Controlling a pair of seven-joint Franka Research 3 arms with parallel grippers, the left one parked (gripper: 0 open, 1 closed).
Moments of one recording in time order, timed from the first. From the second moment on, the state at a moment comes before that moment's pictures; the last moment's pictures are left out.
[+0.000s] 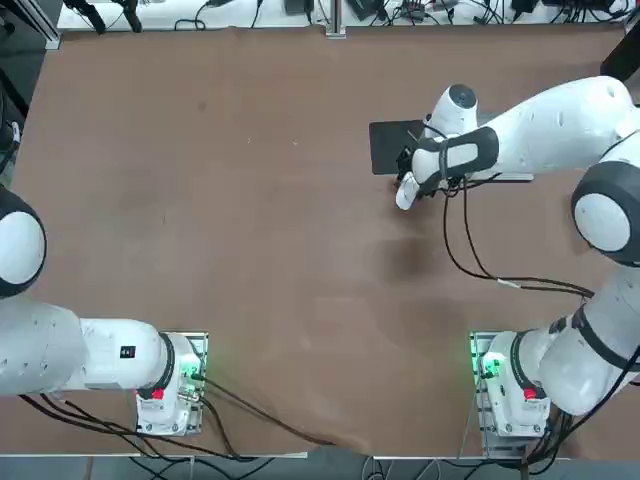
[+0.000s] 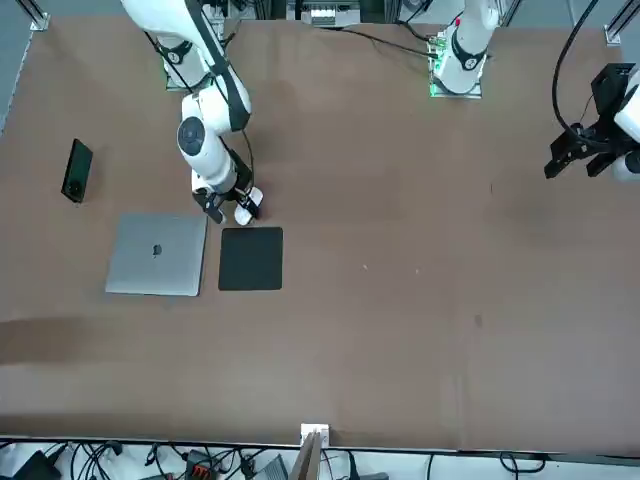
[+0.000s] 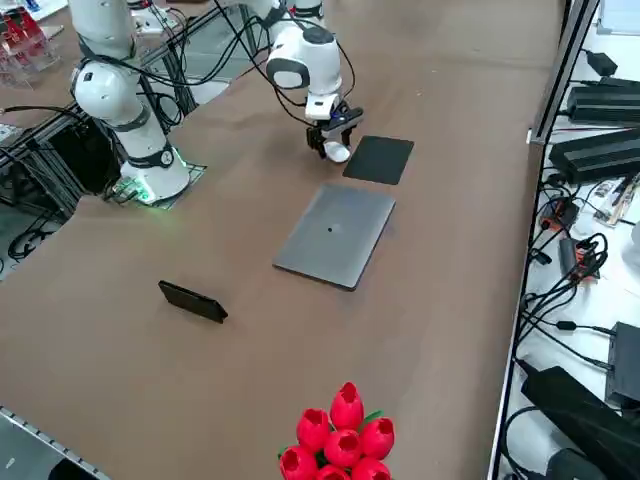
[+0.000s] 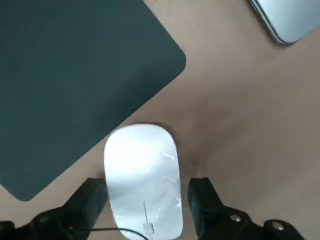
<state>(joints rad) 0.53 0.35 0.00 -2.35 0.32 2.71 0.91</state>
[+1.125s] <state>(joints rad) 0.50 0.32 -0.05 -2.12 0.24 2.40 0.82</state>
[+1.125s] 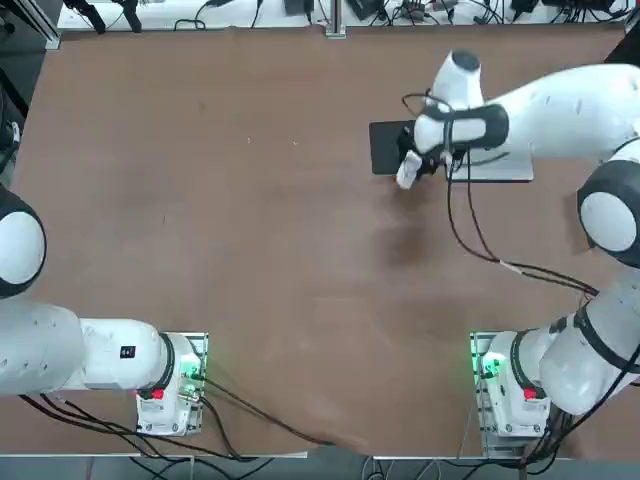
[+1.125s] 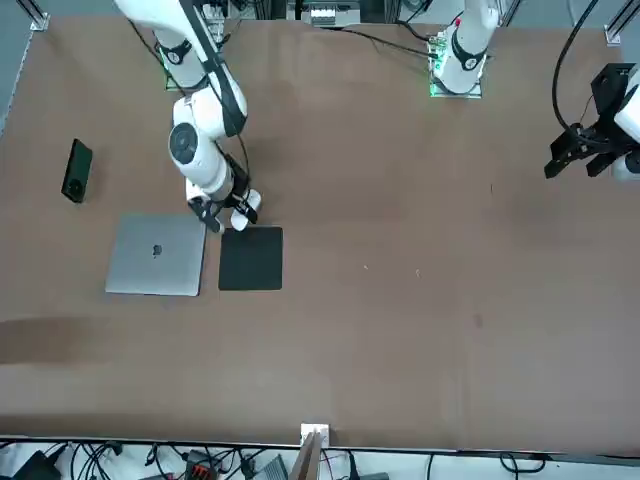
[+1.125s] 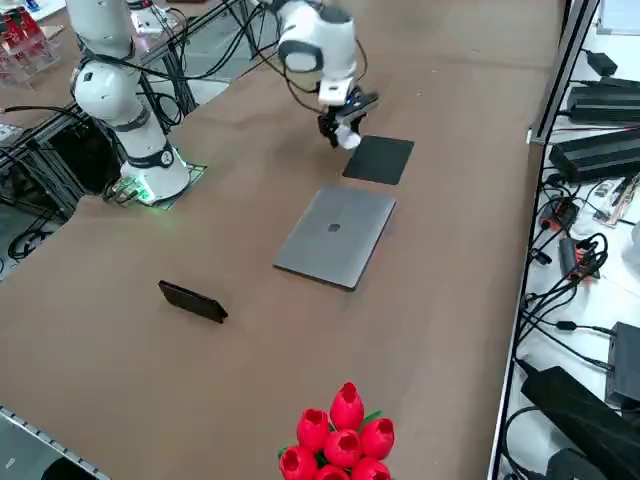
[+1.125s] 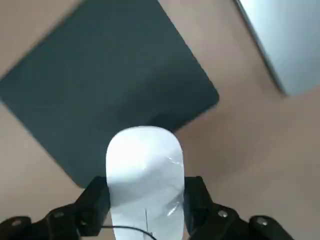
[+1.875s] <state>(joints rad) 0.44 0.66 -0.05 -1.63 0.17 2.17 0.44</state>
